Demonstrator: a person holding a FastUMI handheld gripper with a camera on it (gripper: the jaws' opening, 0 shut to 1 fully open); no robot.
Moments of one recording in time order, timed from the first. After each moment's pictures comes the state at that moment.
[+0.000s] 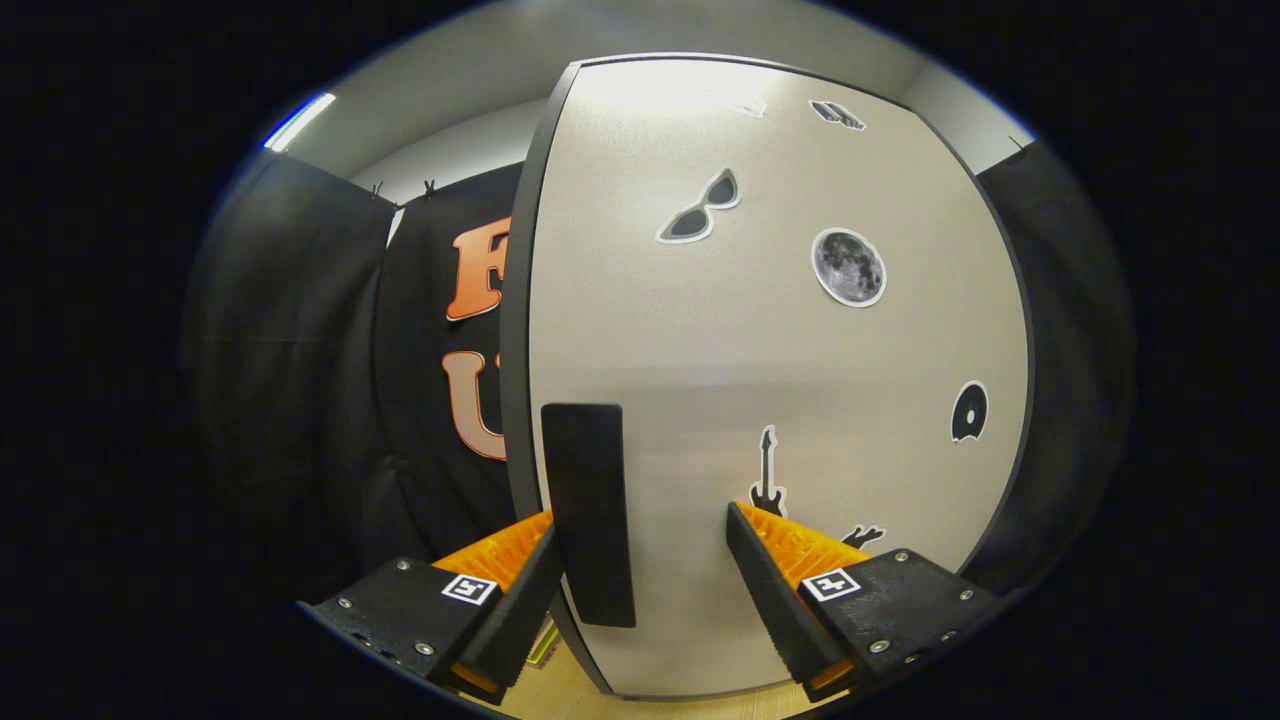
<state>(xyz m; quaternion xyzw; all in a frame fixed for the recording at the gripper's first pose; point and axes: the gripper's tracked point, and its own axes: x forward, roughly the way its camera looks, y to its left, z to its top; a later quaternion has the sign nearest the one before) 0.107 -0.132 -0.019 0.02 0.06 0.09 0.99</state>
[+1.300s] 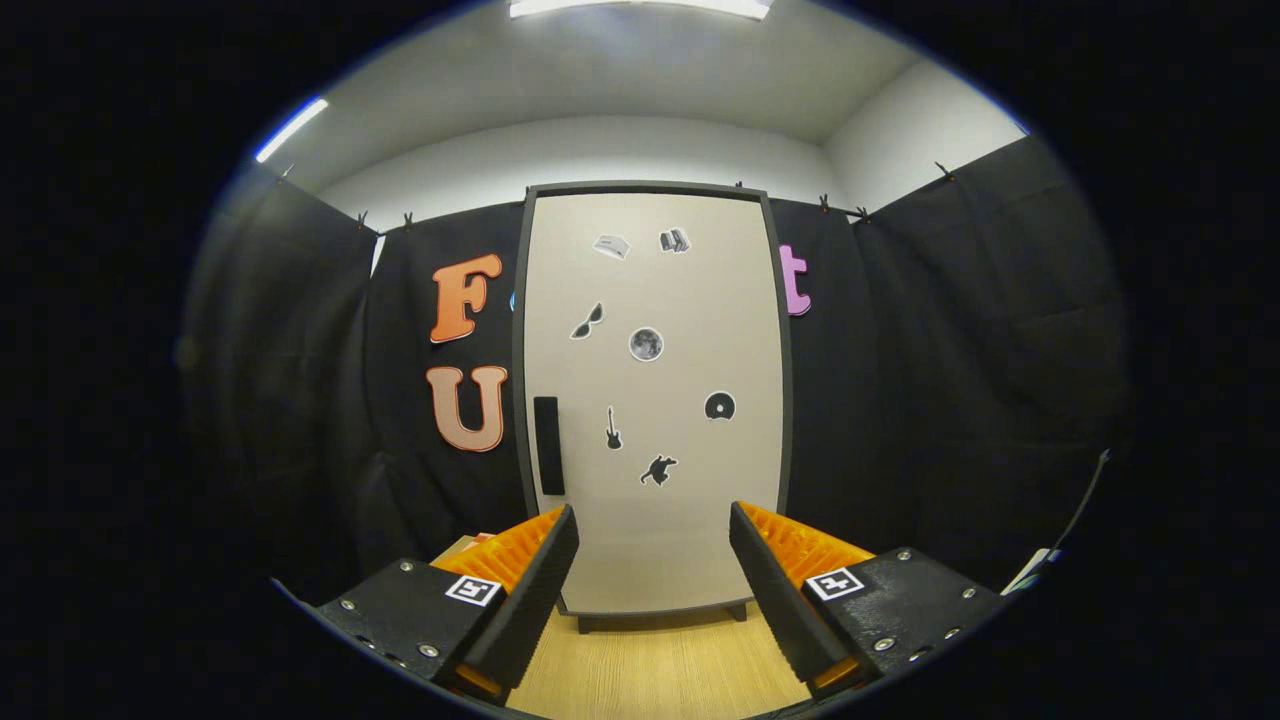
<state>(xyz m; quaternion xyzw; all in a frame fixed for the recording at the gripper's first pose) -0.025 -0.018 0.021 0.02 0.05 0.01 1.00</state>
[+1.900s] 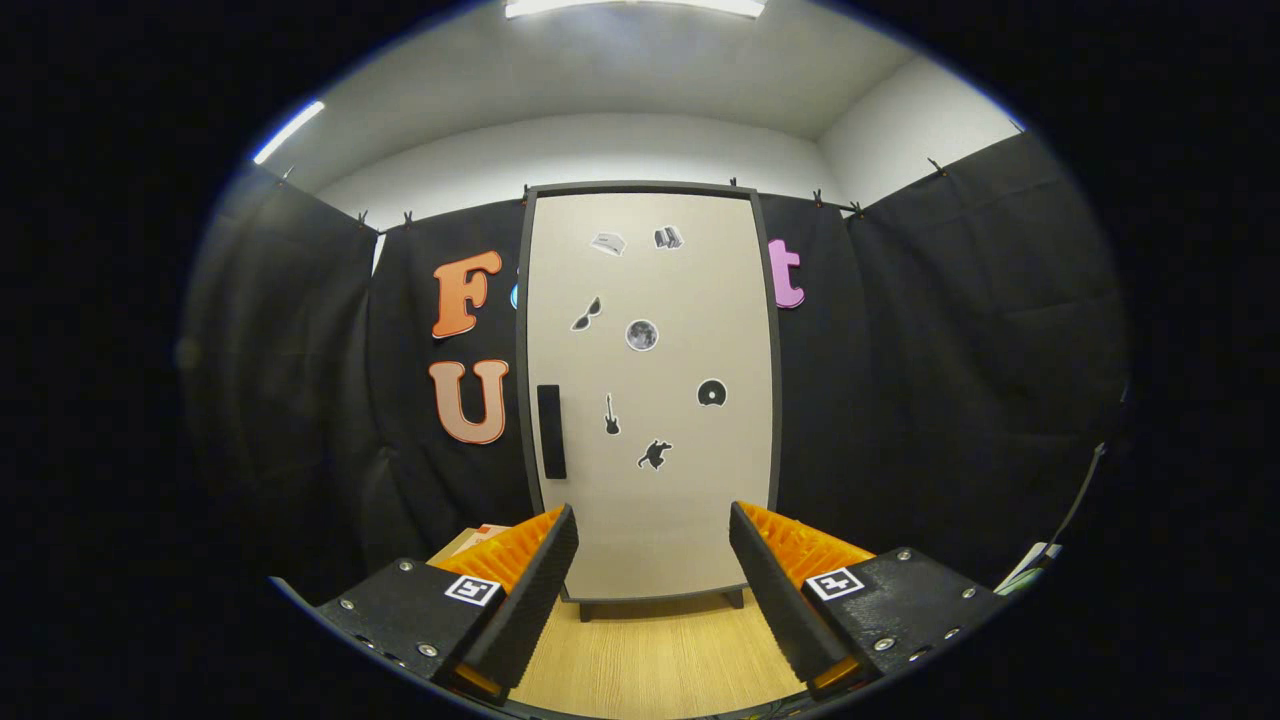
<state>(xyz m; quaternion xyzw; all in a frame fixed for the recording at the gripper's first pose) -0.051 -0.022 0.018 0.02 0.05 0.01 1.00</state>
